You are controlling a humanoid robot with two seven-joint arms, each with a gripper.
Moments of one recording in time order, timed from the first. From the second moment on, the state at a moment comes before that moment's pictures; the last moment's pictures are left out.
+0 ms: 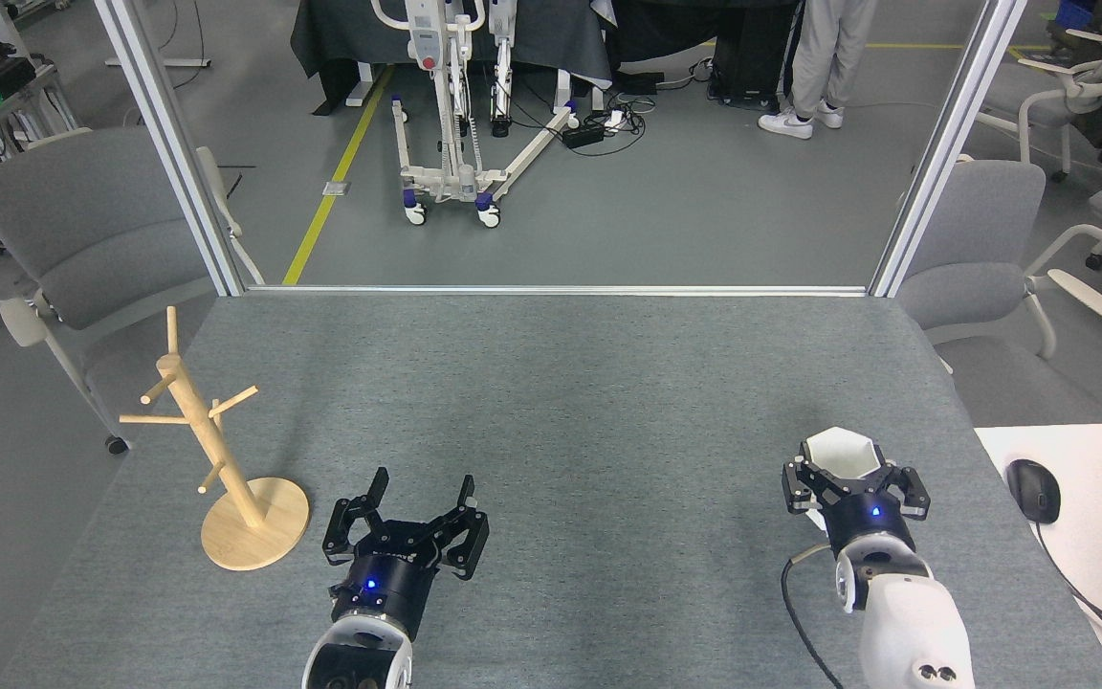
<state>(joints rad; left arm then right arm) -0.12 -0.13 -0.08 -1.46 -1.58 -0.03 0.01 -0.50 -0.05 -0.18 -0.83 1.65 -0.03 0.02</state>
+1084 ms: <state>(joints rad) -0.11 -0.11 -0.27 -1.53 -1.62 -0.19 0.01 -0.57 -0.02 0.19 -1.73 1.60 0.39 0.88</state>
